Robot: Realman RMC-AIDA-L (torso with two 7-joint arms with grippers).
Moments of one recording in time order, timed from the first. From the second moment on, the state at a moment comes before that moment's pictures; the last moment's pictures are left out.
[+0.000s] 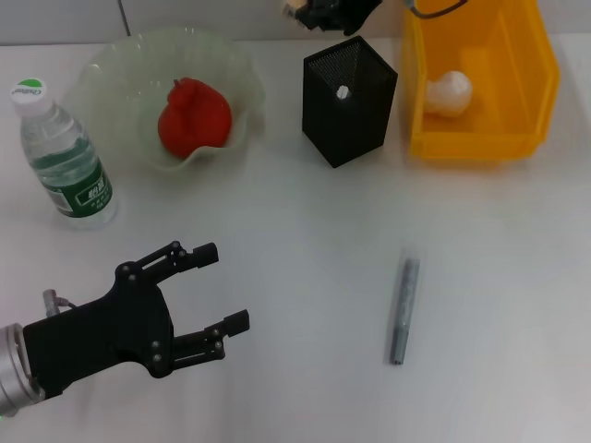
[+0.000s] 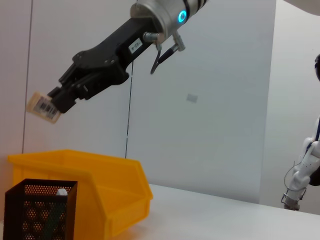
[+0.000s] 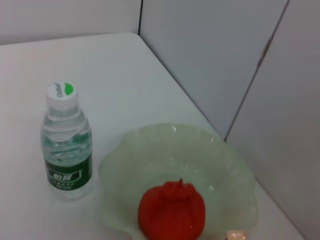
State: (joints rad) left arm -0.22 -2.07 1.01 0.45 1.54 1.68 -0.82; right arm 0.99 2.08 -1.18 -1.22 -2.46 -1.39 2.27
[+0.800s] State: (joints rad) left arm -0.22 -2.07 1.01 0.45 1.54 1.69 -0.82; right arm 1.01 2.06 -1.14 -0.95 -2.63 -1.20 2.30
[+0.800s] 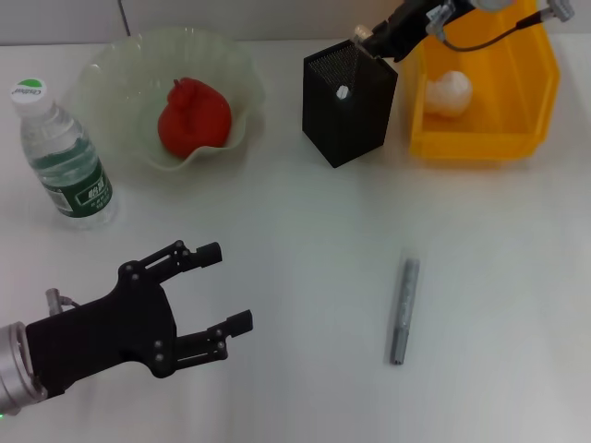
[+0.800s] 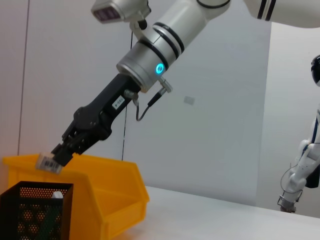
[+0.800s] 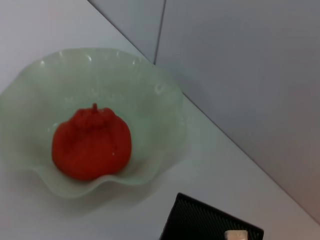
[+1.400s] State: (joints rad) left arm -0.23 -2.07 1.04 0.44 1.54 1.68 -0.82; right arm 1.01 2.08 -1.14 -0.95 -2.64 -1.14 2.30
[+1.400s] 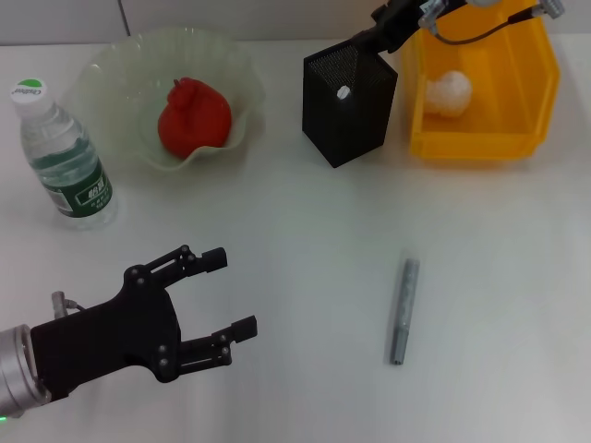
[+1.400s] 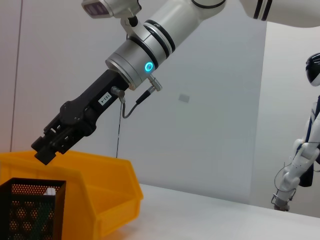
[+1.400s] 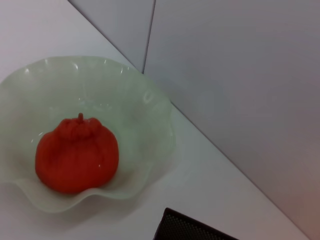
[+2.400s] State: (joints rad) left arm -0.25 -2.07 1.04 0.45 1.54 1.68 -0.85; right arm 0.80 2.08 -1.15 -1.67 -2.57 -1.80 2.71
